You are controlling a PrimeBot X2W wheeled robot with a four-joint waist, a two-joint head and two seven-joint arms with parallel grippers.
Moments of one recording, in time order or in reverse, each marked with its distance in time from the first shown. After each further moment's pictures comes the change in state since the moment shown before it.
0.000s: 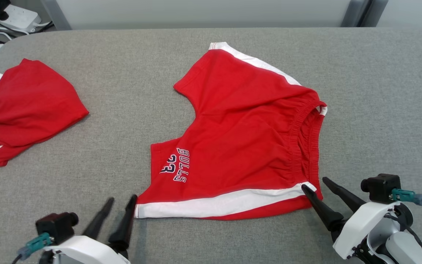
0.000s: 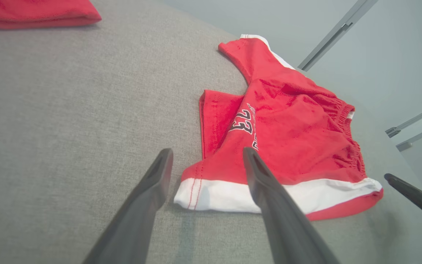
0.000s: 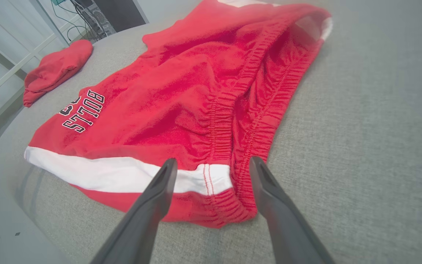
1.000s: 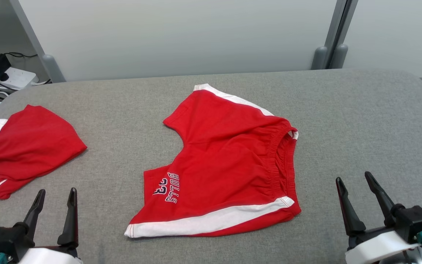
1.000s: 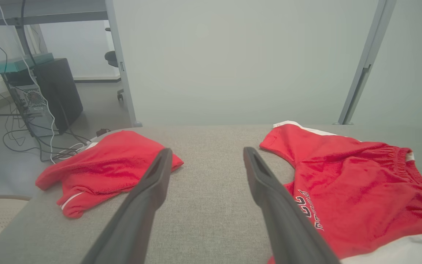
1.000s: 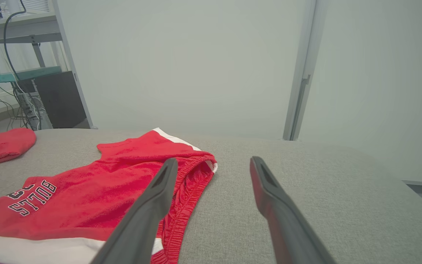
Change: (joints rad) left arm 0.100 0.050 0.250 -0.041 0.399 0.115 -0.113; right arm 0.281 0.305 -0.586 -0.158 -0.674 0.000 -0.163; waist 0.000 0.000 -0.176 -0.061
